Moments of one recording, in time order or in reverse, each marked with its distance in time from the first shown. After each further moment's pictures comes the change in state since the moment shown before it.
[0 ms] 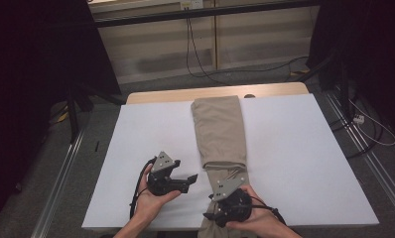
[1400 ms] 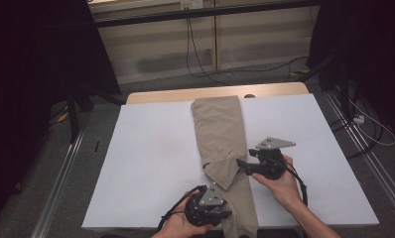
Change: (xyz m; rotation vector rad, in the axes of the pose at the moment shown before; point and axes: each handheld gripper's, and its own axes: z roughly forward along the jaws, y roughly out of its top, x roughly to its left) left arm -0.107 -0.012 0.038 0.221 -0.278 0.321; right arm -0.100 -0.029 -0.061 -0.204 -0.405 0.419
